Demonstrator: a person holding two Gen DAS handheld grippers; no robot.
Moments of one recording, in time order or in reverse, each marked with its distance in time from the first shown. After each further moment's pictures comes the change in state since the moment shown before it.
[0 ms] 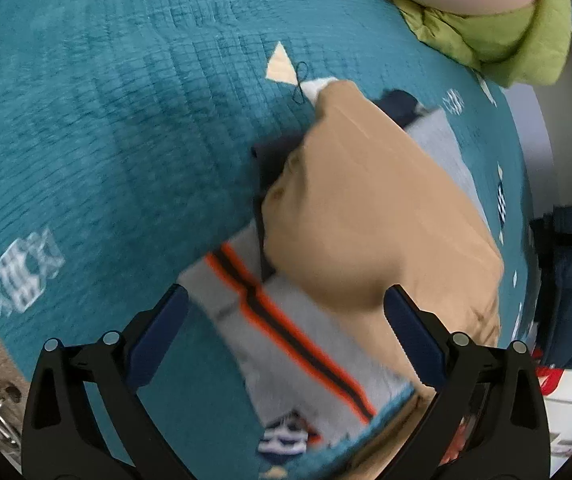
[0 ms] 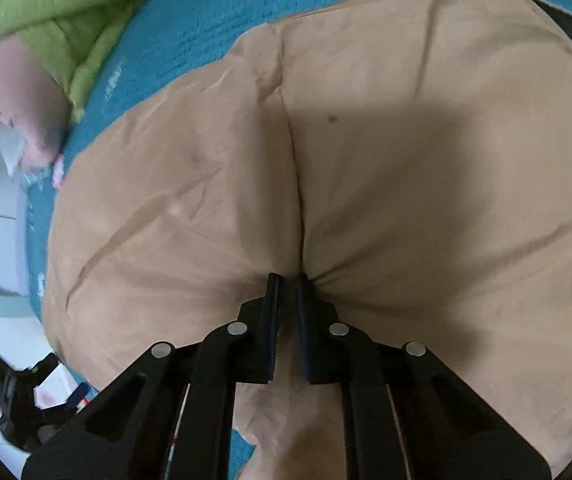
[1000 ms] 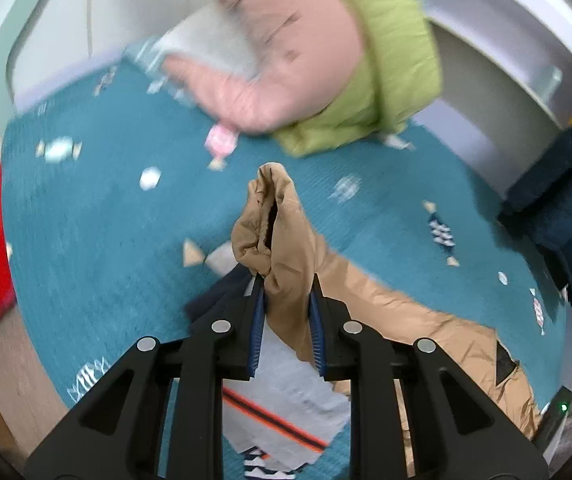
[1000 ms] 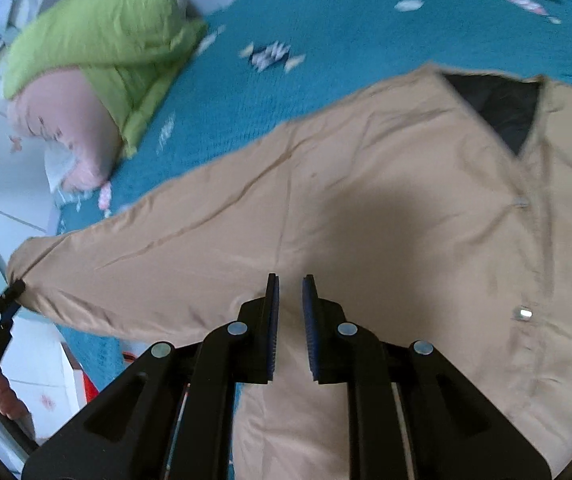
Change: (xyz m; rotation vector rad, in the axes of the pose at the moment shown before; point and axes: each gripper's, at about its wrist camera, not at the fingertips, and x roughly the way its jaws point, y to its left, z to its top) left arm -0.149 -0.156 -0.048 0.428 -0.462 0.089; right arm -0.115 -0.020 -0.049 -0.011 -0.228 0.052
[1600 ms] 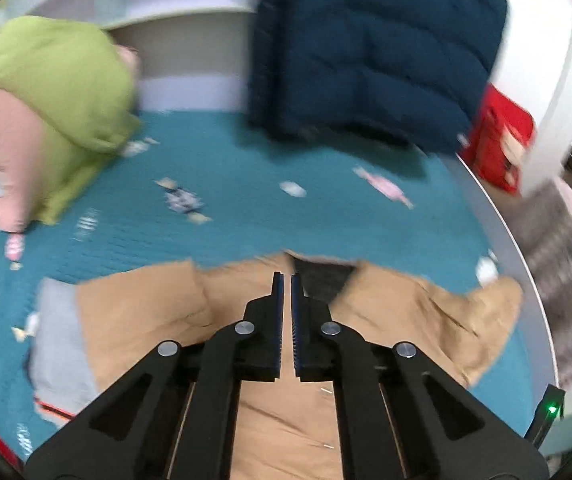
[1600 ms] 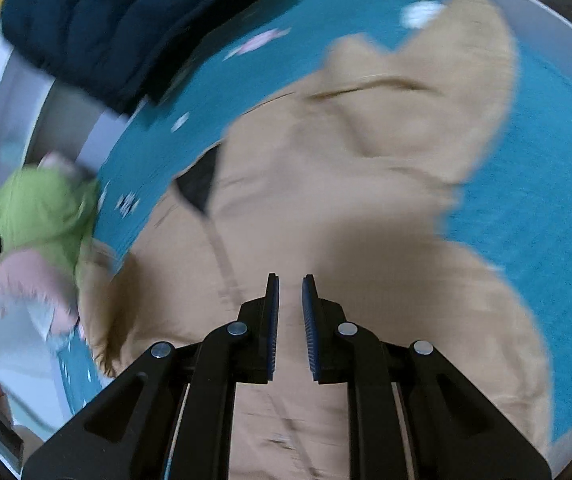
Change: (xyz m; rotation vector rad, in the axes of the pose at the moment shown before) left arm -0.053 -0.352 -0.137 0.589 0.051 -0.394; right arm -0.175 -0.221 -0.100 0.499 -0.297 -0.158
